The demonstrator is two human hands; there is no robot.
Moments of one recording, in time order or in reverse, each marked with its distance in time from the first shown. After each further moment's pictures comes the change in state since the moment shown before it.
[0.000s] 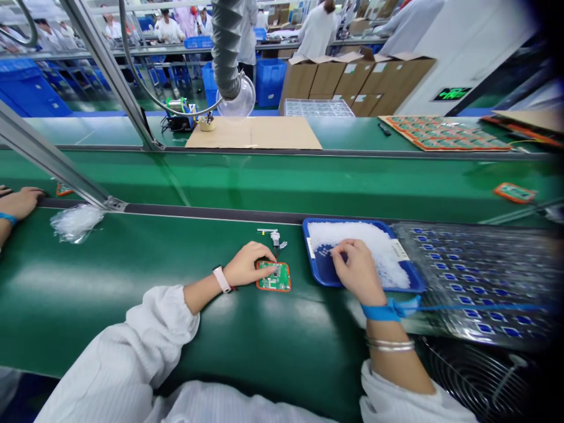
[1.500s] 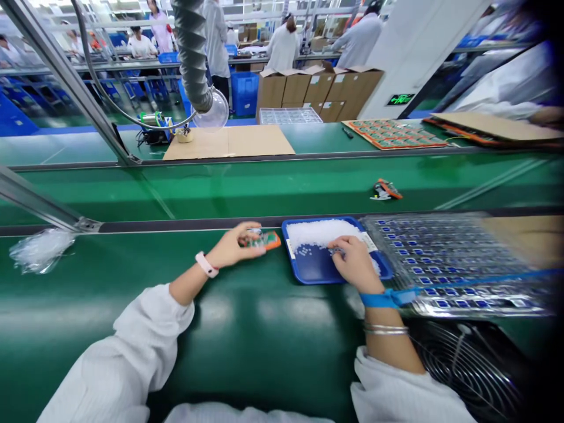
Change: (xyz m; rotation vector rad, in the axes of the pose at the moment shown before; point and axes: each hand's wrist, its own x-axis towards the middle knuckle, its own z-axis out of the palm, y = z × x) left_hand 0.046 0.002 -0.029 -0.285 -0.015 -0.157; right_hand 0.001 0.062 -0.024 -0.196 0.007 -0.024
